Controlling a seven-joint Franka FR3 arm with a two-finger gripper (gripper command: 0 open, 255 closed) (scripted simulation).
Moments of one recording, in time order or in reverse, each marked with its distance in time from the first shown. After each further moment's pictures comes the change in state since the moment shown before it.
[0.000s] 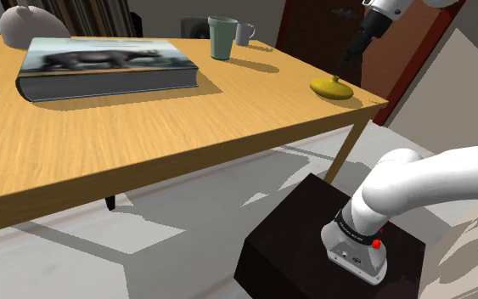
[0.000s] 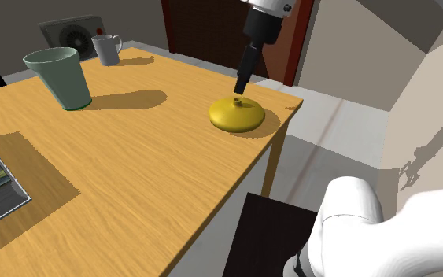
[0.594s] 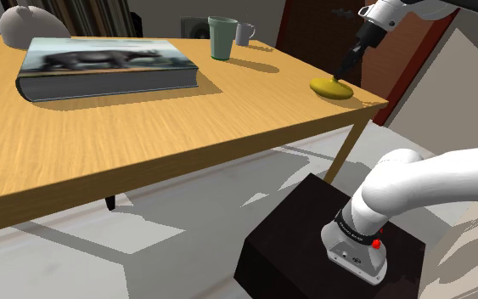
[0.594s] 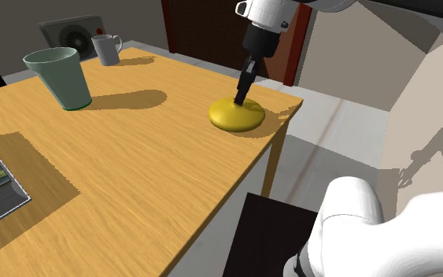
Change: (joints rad) arm -0.011 -0.026 -0.012 -0.088 -0.012 0.064 -0.013
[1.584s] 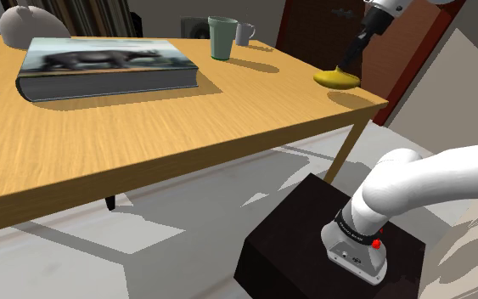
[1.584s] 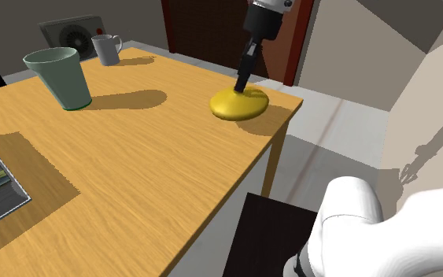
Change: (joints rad) arm 0.016 0.038 0.011 0.116 0.016 -0.079 0.012
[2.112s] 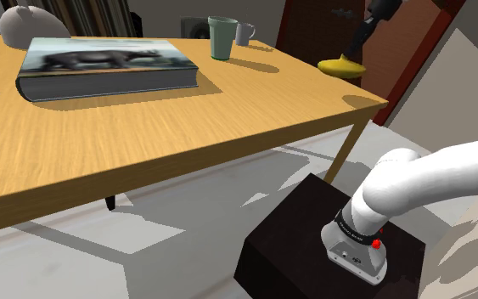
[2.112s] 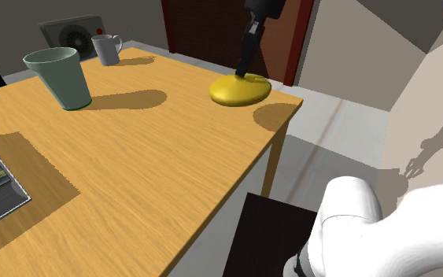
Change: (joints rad) arm 0.018 0.049 0.003 0.137 0.017 -0.088 0.008
